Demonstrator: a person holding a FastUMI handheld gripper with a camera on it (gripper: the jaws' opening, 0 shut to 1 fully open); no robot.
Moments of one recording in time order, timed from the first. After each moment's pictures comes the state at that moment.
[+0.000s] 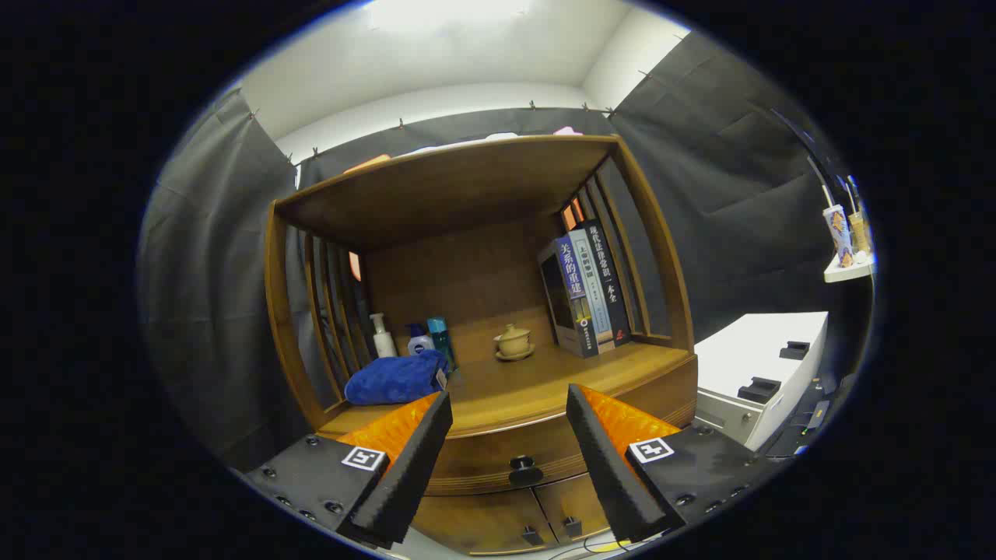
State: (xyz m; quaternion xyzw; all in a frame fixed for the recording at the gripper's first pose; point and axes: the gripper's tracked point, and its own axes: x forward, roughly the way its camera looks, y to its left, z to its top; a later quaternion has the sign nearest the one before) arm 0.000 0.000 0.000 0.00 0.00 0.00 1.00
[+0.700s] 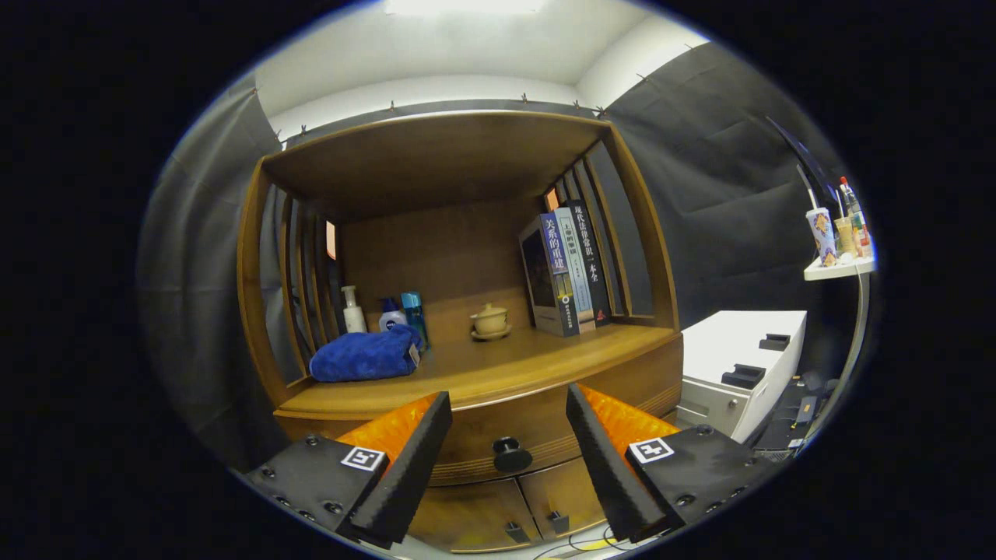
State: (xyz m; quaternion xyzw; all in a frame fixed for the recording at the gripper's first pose) arm 0.017 -0.006 -0.052 -0.04 0.03 -0.05 1.00
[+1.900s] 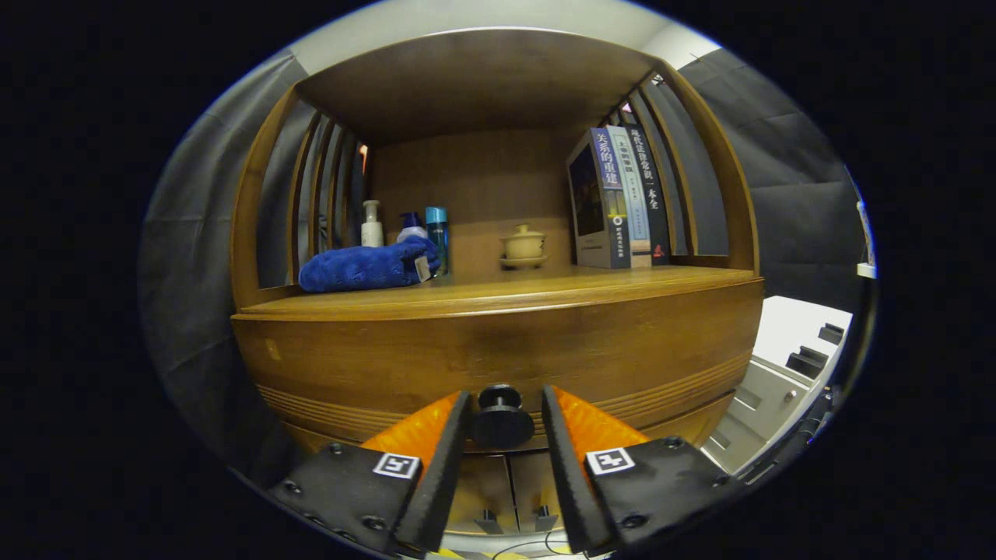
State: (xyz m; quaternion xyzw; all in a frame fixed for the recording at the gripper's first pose) arm 0.072 -0.022 -0.167 -0.09 0.13 0.05 0.99
